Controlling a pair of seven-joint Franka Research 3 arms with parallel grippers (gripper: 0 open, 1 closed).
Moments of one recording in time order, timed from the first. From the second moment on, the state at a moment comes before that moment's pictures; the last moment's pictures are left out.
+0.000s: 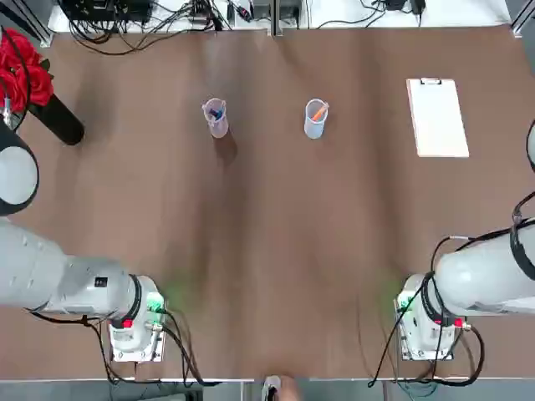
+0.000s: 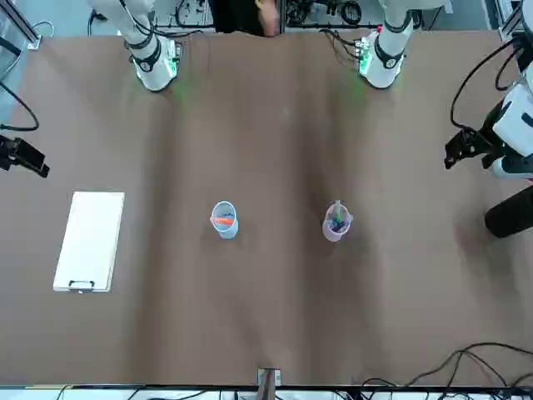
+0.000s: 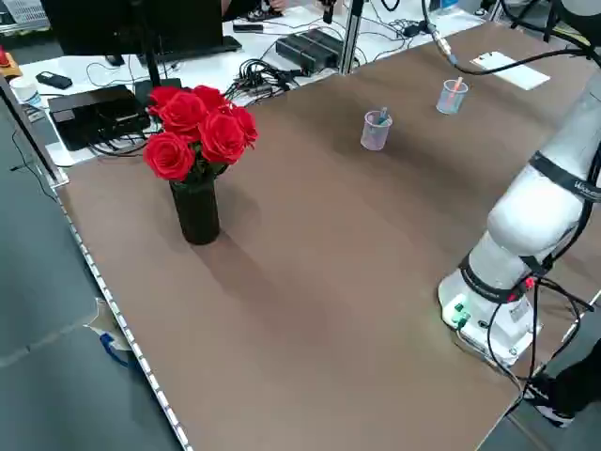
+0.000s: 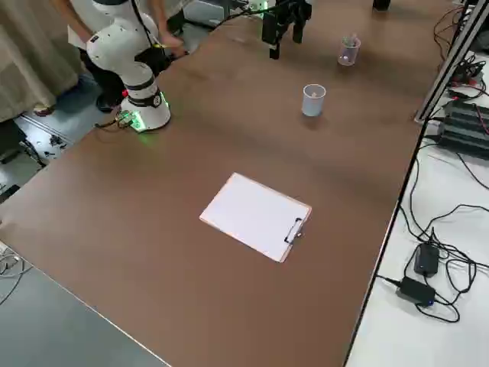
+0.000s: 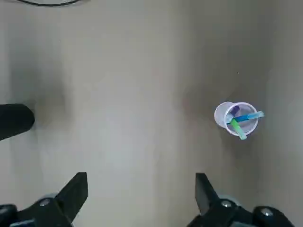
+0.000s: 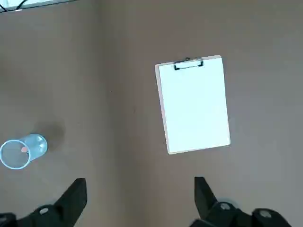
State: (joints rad) left arm -0.04 0.02 -0.04 -1.61 0.00 1.66 -0.06; right arm -0.08 0.14 0.05 -1.34 -0.04 1.50 0.13
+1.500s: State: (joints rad) left arm -0.13 0.37 -0.38 -1.61 0.22 1.83 -0.62; right arm -0.08 0.14 0.06 -1.35 -0.04 1.49 0.07
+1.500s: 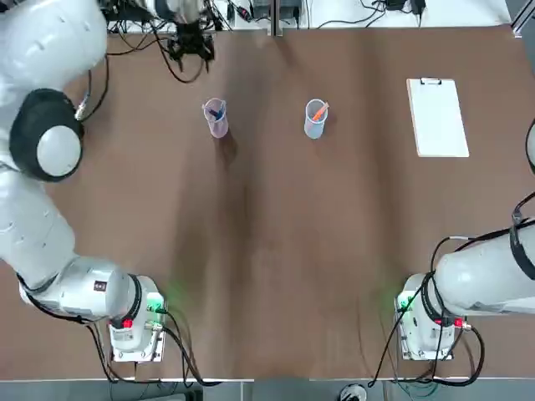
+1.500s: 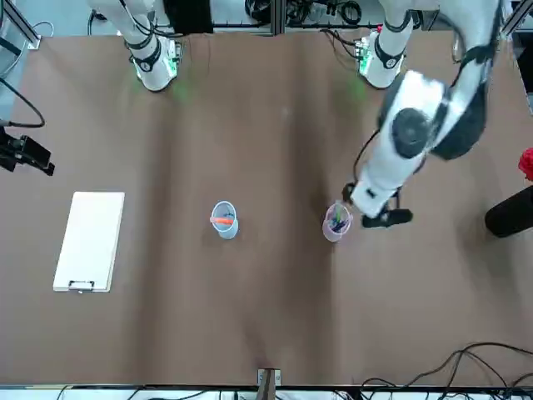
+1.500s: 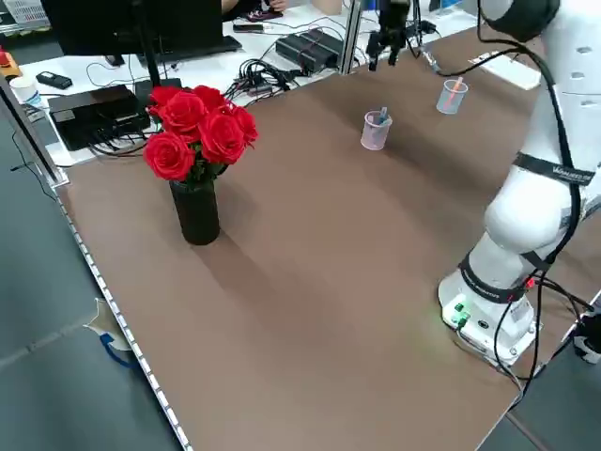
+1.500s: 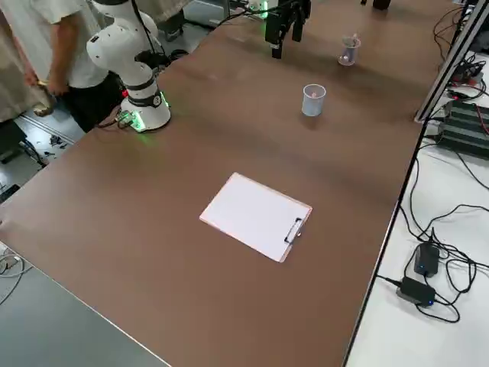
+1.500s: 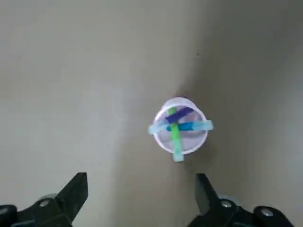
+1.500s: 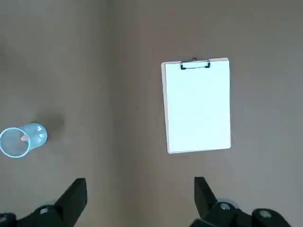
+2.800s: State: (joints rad) left arm -0.20 0.63 -0.44 -1.60 0.51 2.03 -0.90; right arm -0.08 0.14 0.06 -1.35 -0.04 1.48 0.07
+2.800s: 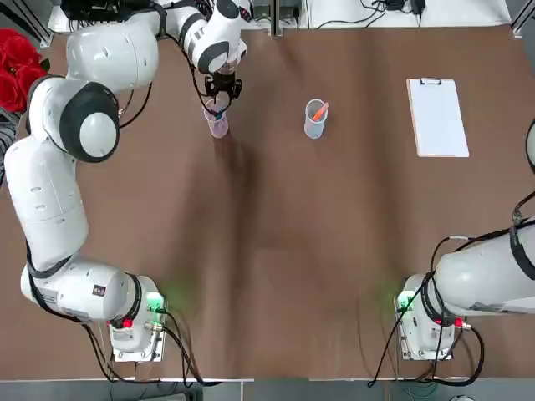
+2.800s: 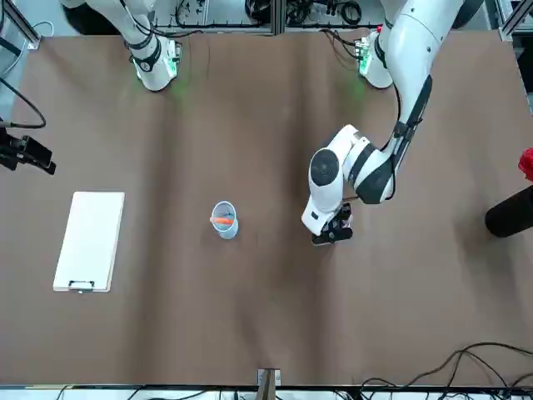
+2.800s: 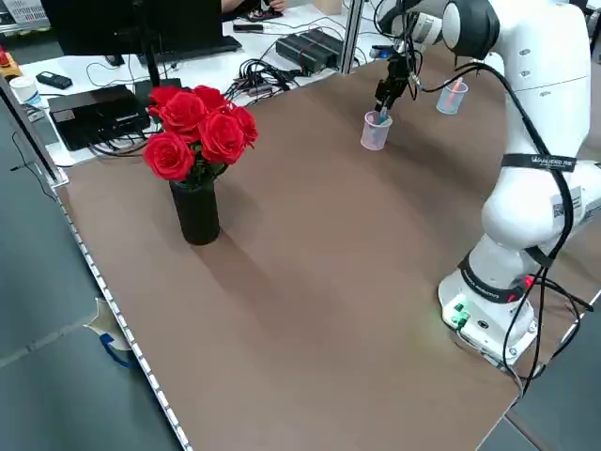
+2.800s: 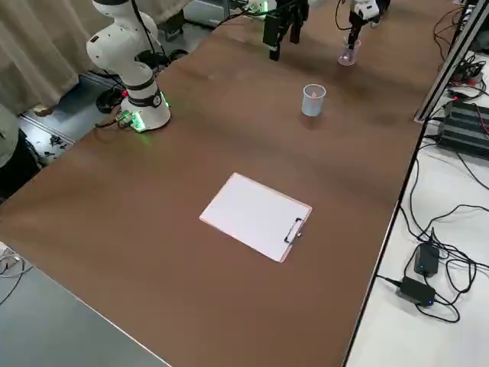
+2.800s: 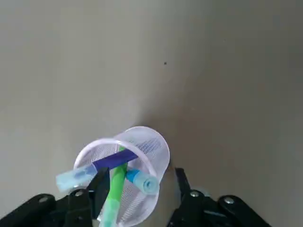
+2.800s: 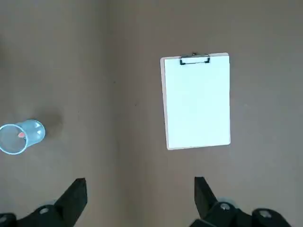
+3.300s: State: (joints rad) left arm -0.21 0.63 -0.44 -1.61 0.51 2.03 -0.90; right arm -0.08 0.14 0.05 -1.35 -0.04 1.48 0.05
